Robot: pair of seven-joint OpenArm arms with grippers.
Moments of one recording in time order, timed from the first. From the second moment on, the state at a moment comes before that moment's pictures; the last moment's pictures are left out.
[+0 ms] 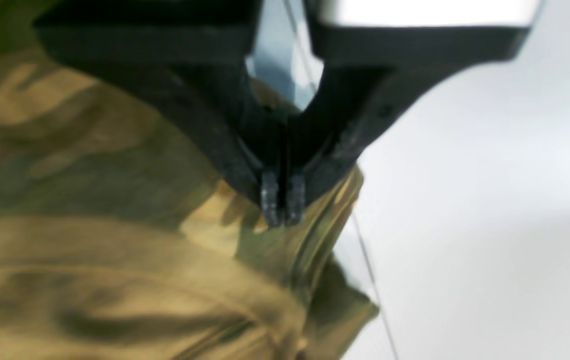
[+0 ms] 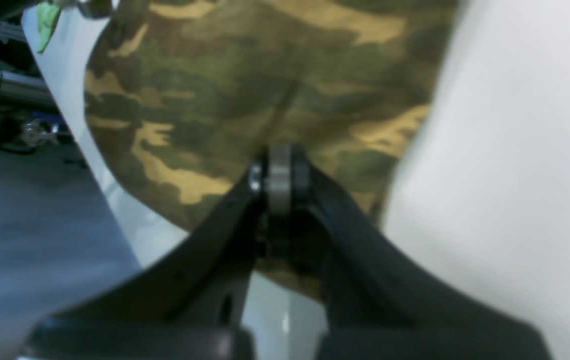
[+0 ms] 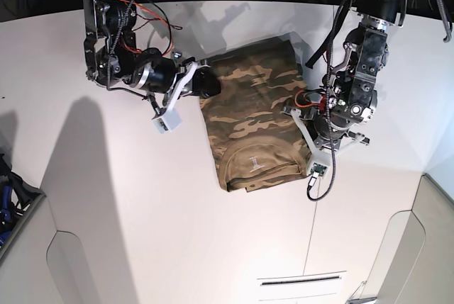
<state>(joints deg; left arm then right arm) -3.5 -17.7 12.0 87.4 -8.3 -3.1 43.6 -3.7 -0.4 1.1 84.3 37.5 33.1 -60.5</state>
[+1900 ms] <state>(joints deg) 30.3 -30.2 -4.5 118.0 -18.8 -7.1 48.3 -21.0 17.7 9.2 96.1 54.6 33.9 -72.6</state>
